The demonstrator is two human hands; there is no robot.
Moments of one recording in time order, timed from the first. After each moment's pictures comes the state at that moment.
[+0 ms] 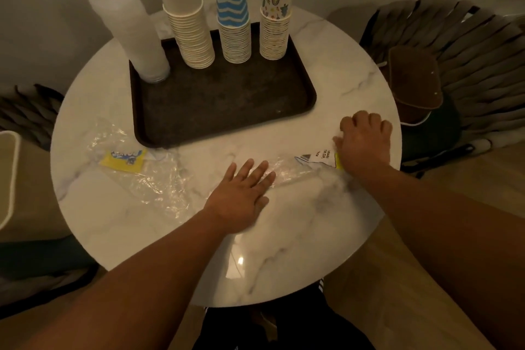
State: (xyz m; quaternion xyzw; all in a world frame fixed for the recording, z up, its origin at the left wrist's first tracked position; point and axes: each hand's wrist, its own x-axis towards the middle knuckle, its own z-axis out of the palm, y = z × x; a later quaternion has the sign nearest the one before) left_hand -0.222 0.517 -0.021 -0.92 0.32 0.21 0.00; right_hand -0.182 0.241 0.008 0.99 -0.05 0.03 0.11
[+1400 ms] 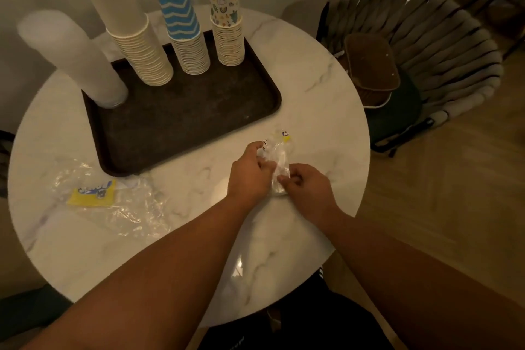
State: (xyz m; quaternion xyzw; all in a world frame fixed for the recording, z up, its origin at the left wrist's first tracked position) left_hand -0.188 0.433 0.002 -0.89 0.02 0.16 -0.44; right_hand -0.255 0.307 -0.019 0.88 -0.20 -0.01 -0.44
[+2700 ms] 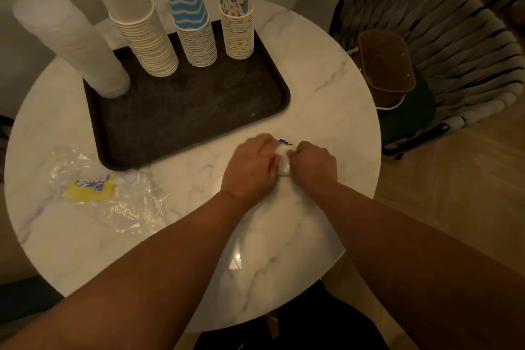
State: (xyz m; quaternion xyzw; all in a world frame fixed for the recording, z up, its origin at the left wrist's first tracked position) left_hand -0.170 0.445 -0.015 -0.91 0.30 -0.04 -0.27; right_hand -0.188 0.299 -0.013 0.96 -0.22 -0.12 -0.14
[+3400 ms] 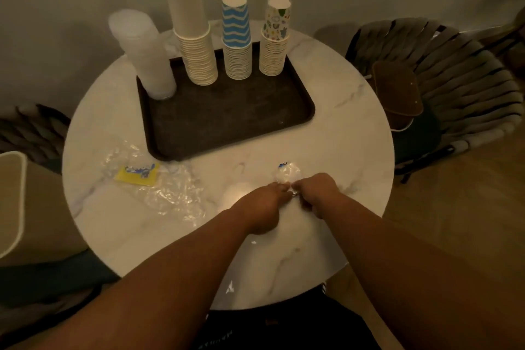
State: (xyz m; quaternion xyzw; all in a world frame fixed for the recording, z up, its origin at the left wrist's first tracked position) left_hand -0.217 0.506 -0.005 -0.87 0.35 0.27 -0.19; right_hand -0.228 0.357 0.017 0.77 -0.39 -0.21 -0.46
